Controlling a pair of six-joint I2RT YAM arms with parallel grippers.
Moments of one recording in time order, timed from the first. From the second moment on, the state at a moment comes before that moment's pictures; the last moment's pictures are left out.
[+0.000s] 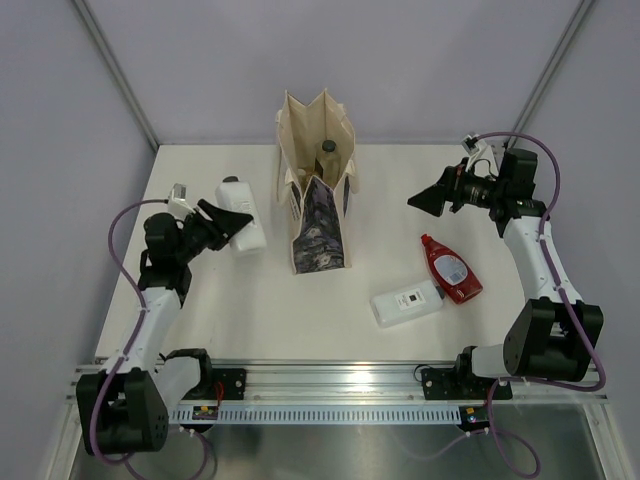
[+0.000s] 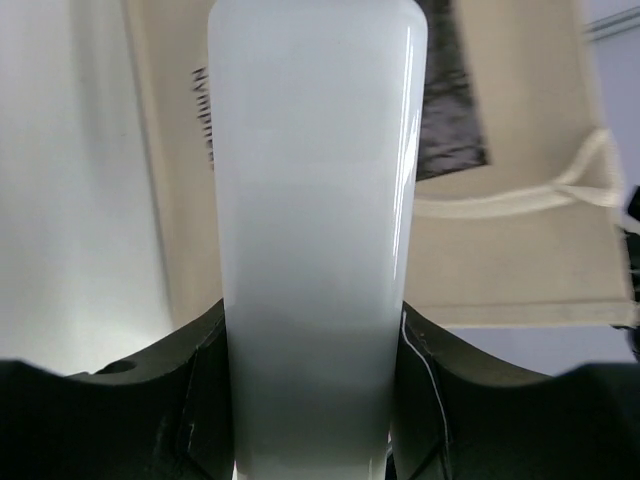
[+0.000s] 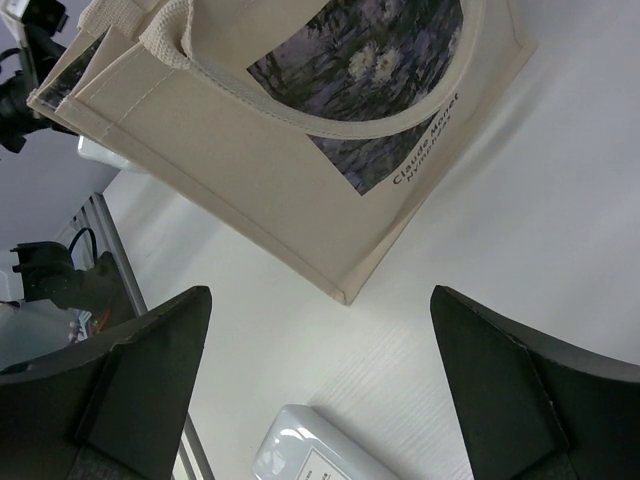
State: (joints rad) left arm 0.06 1.02 0.58 0.16 0.61 -0.90; right arm -0.12 1.37 1.14 -0.26 -1.09 0.06
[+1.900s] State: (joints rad) left arm -0.36 1.78 1.73 -0.14 0.49 -0.46; right arm 0.05 1.61 1.33 -1.24 -0.99 -1.39
